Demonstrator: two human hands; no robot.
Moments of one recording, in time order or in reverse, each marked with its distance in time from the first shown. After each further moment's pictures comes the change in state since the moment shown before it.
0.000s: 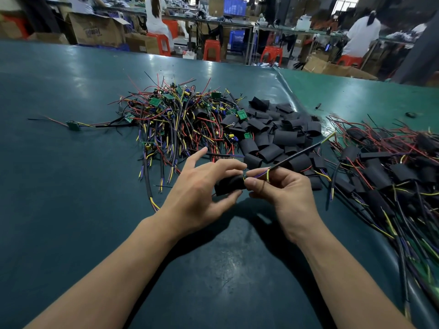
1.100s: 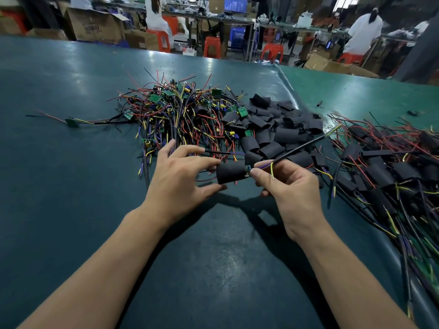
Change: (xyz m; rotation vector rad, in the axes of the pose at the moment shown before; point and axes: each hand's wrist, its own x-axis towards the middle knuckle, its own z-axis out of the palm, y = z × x) left_hand 0.000 -0.020 -0.017 0.321 0.024 -0.142; right_hand 0.002 0.002 0.000 -0.102 0.110 -0.076
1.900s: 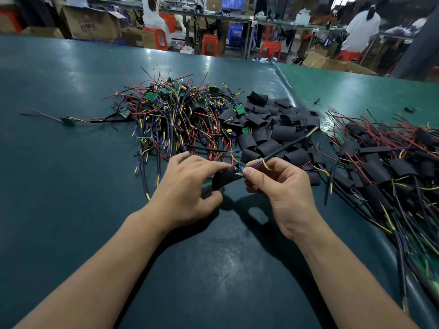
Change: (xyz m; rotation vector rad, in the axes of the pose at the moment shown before) left_hand -0.004 0.011 0.003 -0.086 -0.178 0.035; right_hand -0.001 0.001 0.002 0.107 -0.106 0.017
